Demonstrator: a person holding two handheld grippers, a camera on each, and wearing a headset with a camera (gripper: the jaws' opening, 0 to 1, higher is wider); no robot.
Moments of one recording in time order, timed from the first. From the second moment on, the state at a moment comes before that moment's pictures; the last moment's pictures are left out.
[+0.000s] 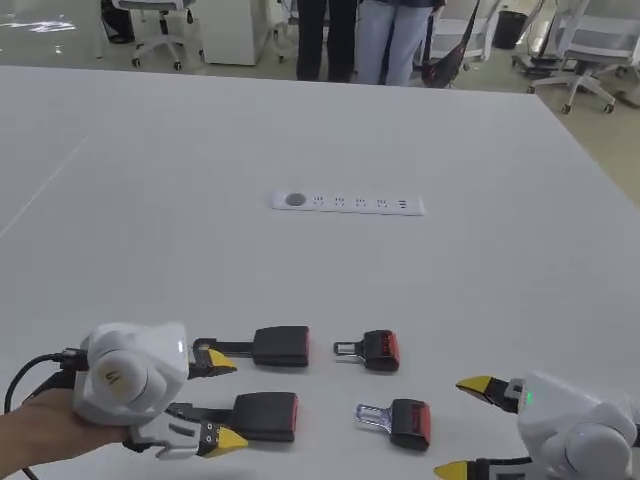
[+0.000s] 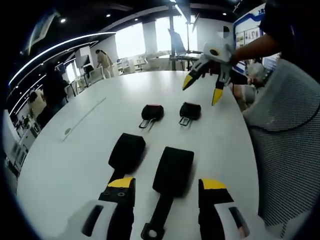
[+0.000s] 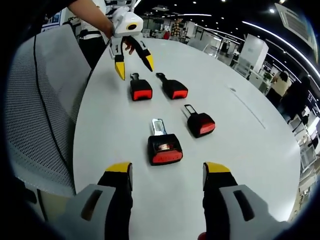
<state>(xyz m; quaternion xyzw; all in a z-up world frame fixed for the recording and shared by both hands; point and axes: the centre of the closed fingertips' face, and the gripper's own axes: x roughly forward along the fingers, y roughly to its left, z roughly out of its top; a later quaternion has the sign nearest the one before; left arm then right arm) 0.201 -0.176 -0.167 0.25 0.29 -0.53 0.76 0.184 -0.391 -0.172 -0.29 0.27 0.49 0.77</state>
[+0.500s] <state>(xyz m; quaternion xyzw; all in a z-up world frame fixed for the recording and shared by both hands) 0.199 -0.181 -0.182 0.28 0.34 -0.56 0.70 0.186 -0.386 -0.191 -0.31 0.31 0.53 0.73</state>
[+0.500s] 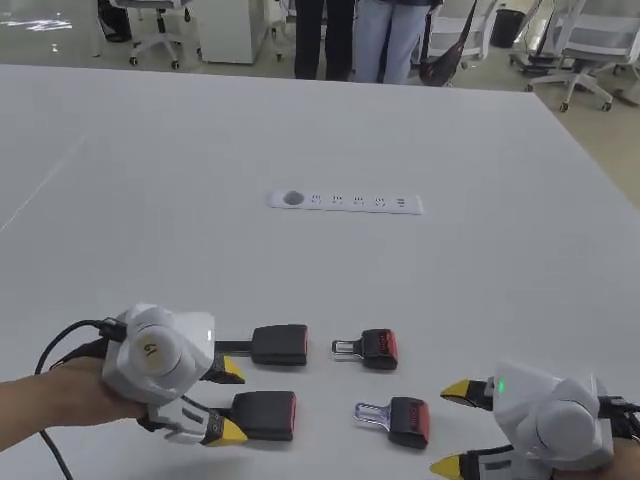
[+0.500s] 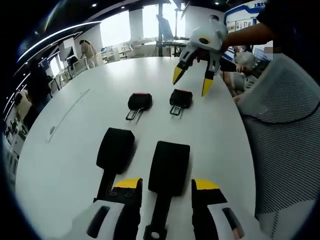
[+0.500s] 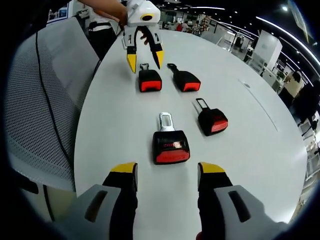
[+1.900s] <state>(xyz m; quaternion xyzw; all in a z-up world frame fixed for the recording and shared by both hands) 0.198 -0.178 -0.208 0.34 0.41 -0.58 0.61 0.198 -0.374 -0.212 -0.33 0.36 0.57 0.66</state>
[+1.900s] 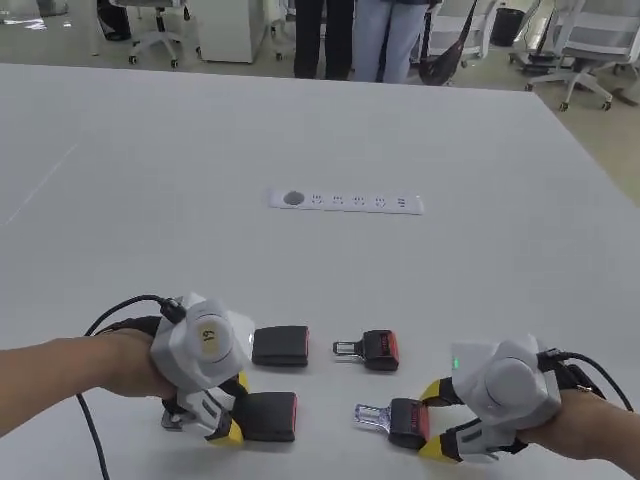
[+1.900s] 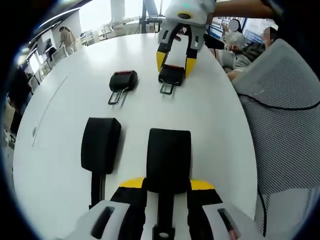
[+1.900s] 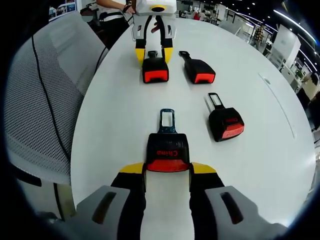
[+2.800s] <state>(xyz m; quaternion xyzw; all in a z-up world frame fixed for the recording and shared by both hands) 0.200 -0.178 -0.209 0.34 0.42 -0.57 0.61 0.202 -0.368 -0.208 -0.35 0.36 0.58 0.64</state>
